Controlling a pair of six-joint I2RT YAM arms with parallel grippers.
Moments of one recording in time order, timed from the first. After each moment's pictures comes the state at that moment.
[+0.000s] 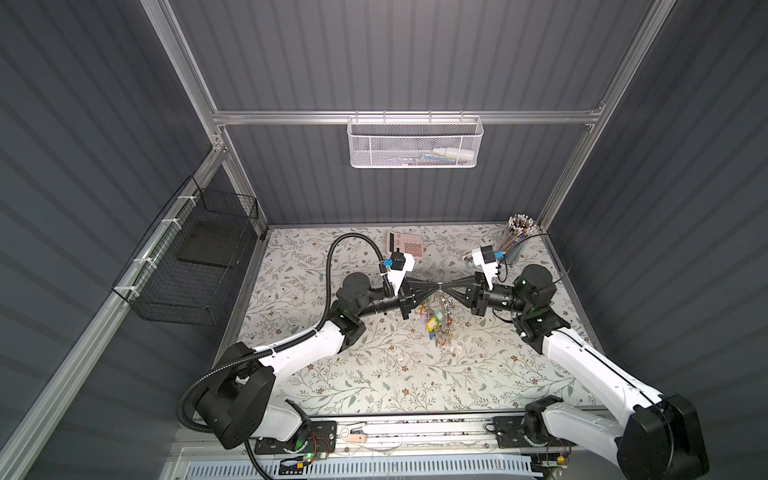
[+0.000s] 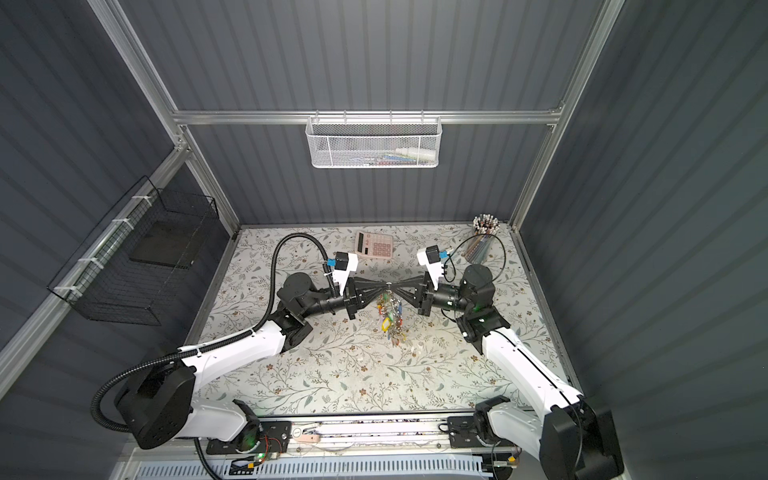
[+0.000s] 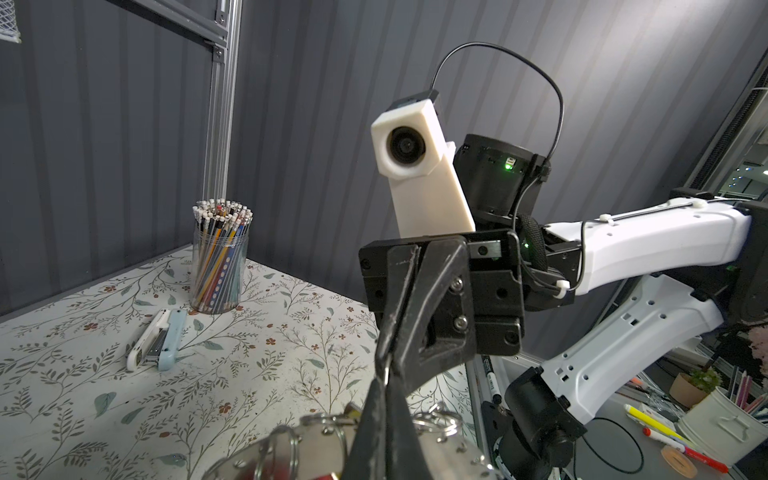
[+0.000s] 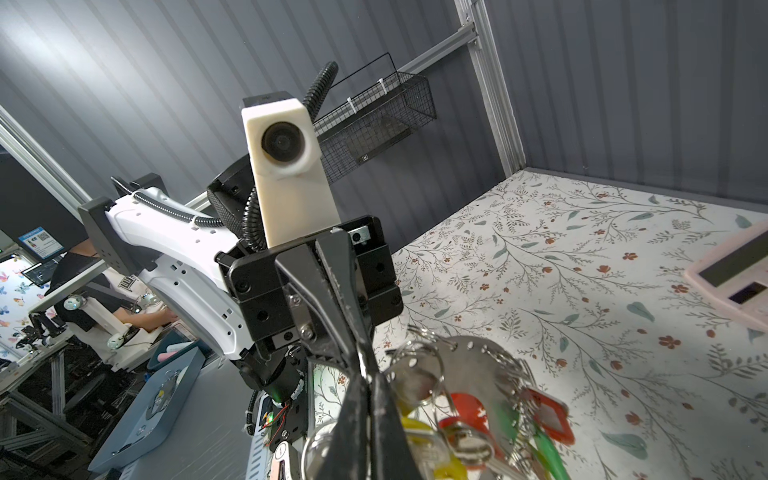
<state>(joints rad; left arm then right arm) -0.74 1.41 0.80 0.77 0.68 -0.36 0.32 1.11 0.67 0.44 -1.03 0.47</state>
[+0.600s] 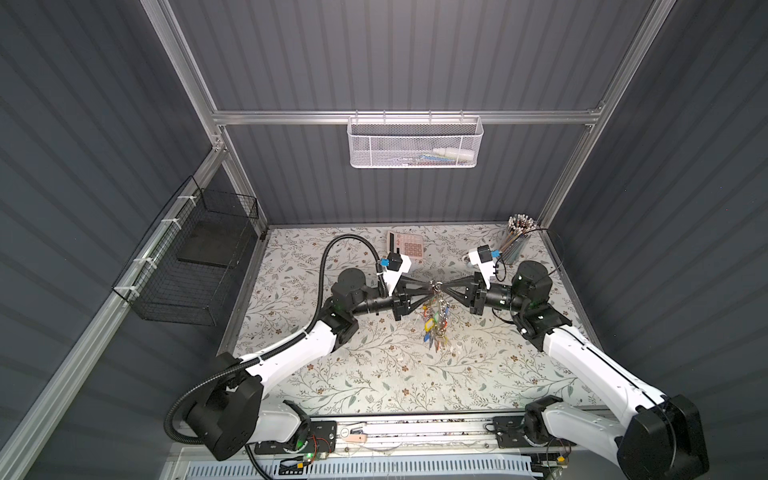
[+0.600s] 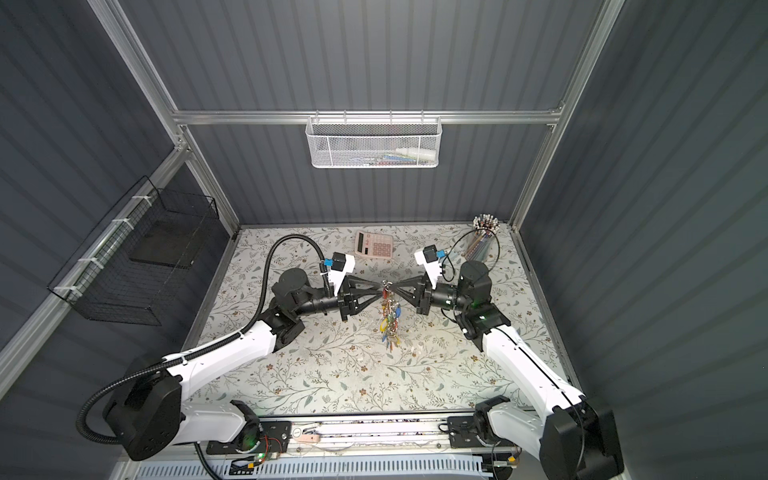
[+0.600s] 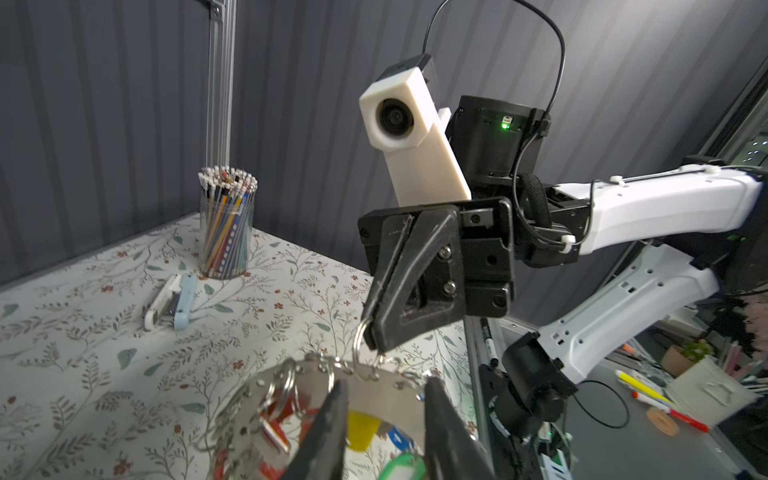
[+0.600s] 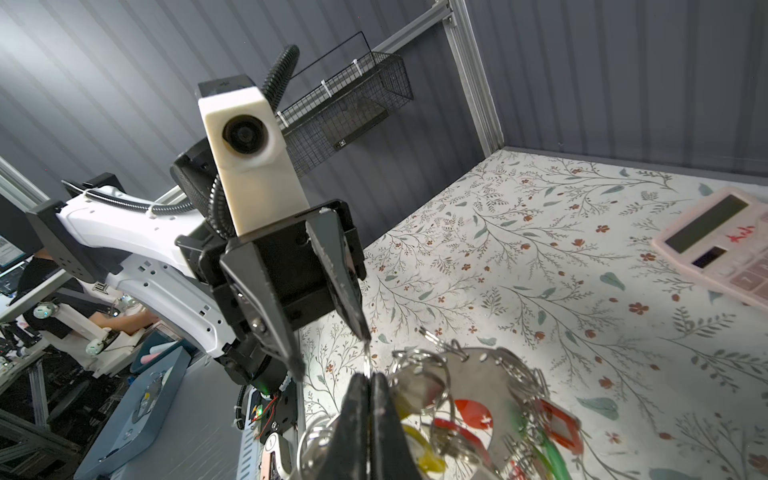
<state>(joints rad) -0.66 1.32 0.81 0.52 0.76 -0.27 0.32 1.11 0.73 0.26 -0.98 0.37</state>
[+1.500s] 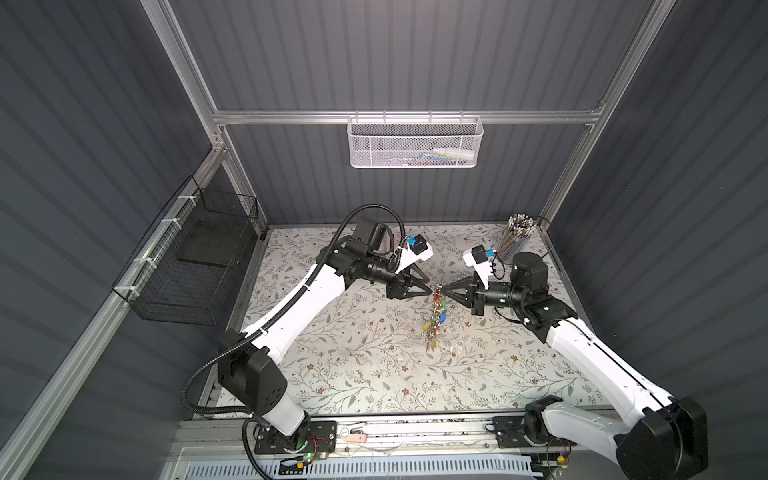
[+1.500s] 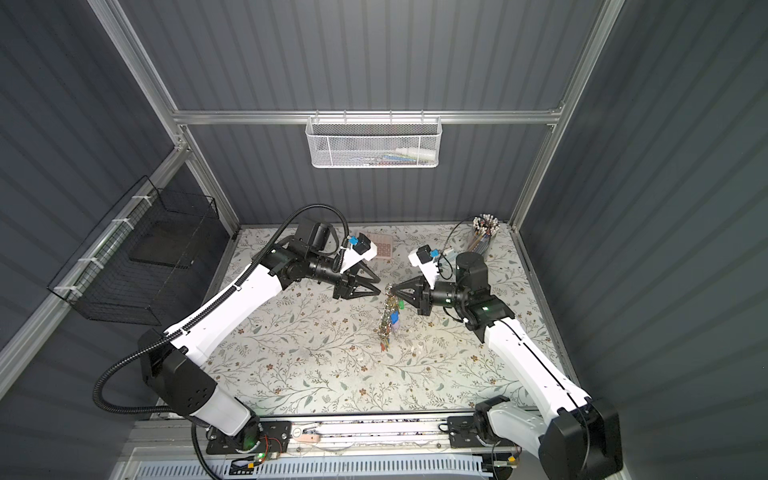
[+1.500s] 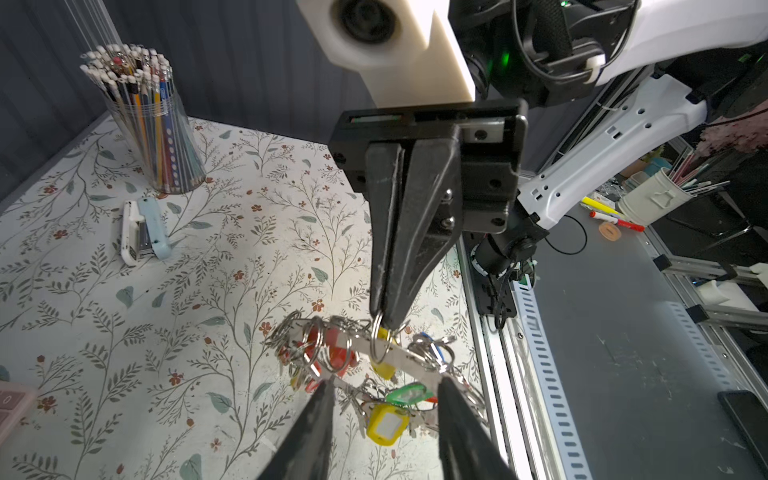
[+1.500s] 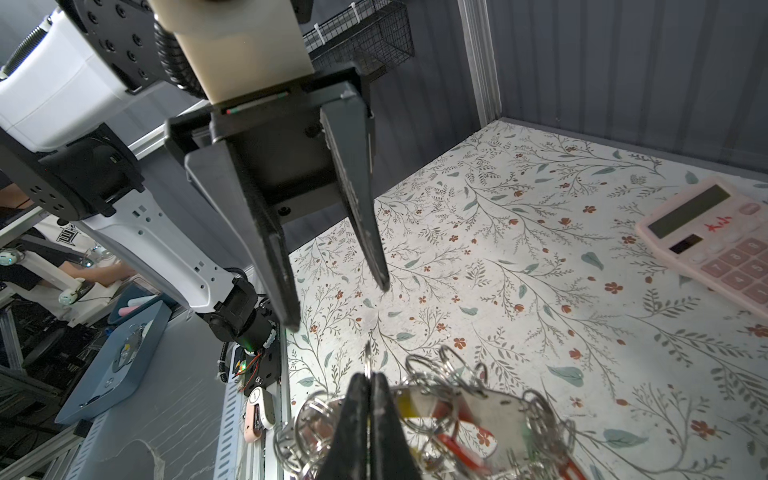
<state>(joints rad) -0.63 1.61 1.59 -0.78 0.93 0.48 0.32 1.12 0.85 -0.06 -0.99 0.12</state>
